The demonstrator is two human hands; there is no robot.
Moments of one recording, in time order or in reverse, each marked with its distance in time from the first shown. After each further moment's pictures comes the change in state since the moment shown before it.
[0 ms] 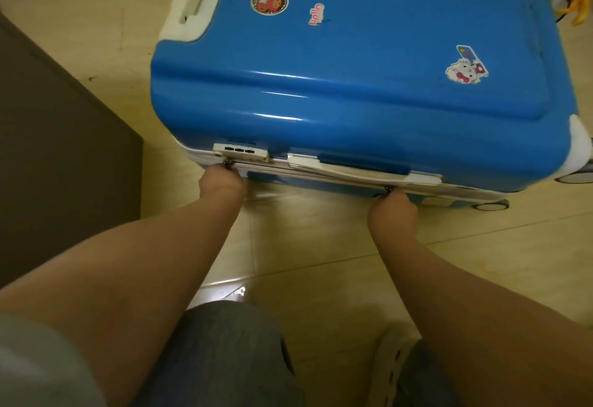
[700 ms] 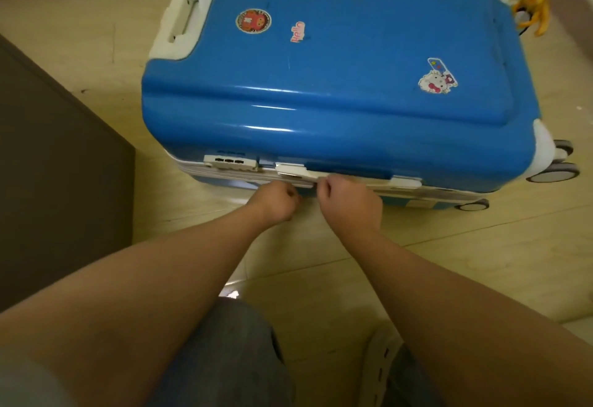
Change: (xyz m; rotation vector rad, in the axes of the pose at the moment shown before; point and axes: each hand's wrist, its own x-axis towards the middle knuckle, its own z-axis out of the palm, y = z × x) left_hand -0.058 0.027 0.032 0.251 -0.455 0.486; right_hand -0.030 -0.027 0.002 -0.281 0.197 -0.651
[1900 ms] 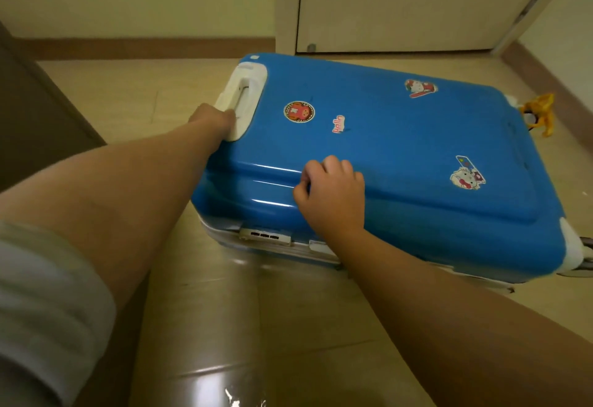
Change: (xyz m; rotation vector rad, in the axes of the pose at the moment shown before) left_hand 0.069 -0.001 -0.232 -0.407 0.625 -0.192; right_hand 0.084 -0.098 -0.031 -0.022 0.311 -0.285
